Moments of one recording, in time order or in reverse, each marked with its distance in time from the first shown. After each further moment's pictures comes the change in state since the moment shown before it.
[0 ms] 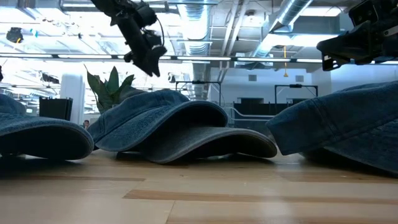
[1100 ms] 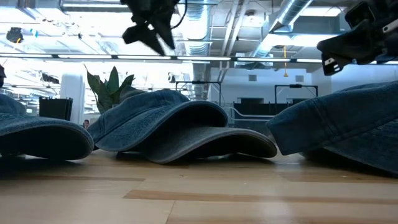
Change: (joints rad) left arm -0.685 -0.081 -0.063 -0.253 -0.110 -0.702; right arm 0.001 0.000 0.000 0.000 0.000 0.175
